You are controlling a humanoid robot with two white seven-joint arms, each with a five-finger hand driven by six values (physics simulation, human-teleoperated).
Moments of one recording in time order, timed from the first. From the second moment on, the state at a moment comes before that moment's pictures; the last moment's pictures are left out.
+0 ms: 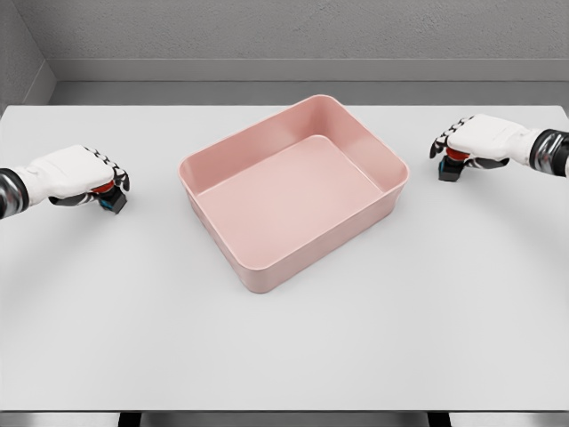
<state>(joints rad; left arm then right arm) -0.68 0.98 -0.86 -1.49 -0.59 -0.23 -0.34 -0.93 -0.71 0.92 -0.87 0.70 -0.61 0.19</state>
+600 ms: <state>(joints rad) -0.75 0.99 -0.87 -1.50 -0.56 -0.32 -0.34 -0.93 -0.71 0.88 -0.88 0.70 -0.61 0.19</state>
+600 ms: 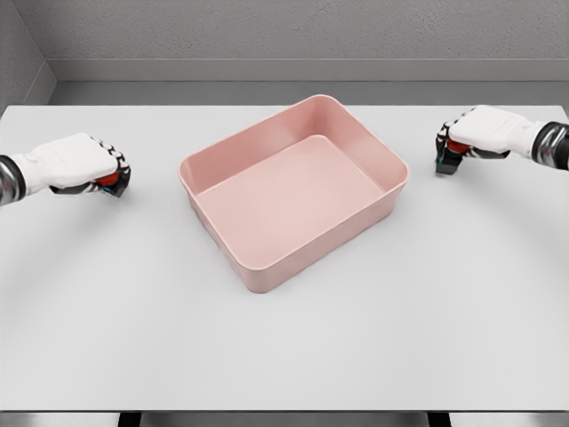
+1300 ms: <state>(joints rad) -0.93 1.00 -0.88 -1.51 -0.34 -0.52 -0.34 -0.92 -0.73 0.77 -0.94 0.69 -0.61 0.19</state>
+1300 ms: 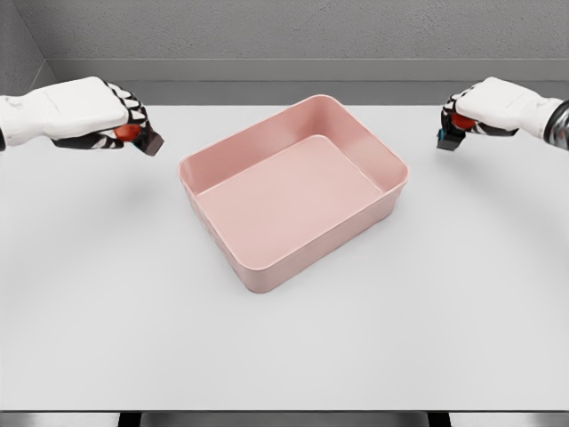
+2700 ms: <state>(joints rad) -0.97 0.86 -0.98 -1.59 -0.31 -0.60 -0.40 -0.84 -0.80 0.70 -1.37 0.61 -0.61 0.18</state>
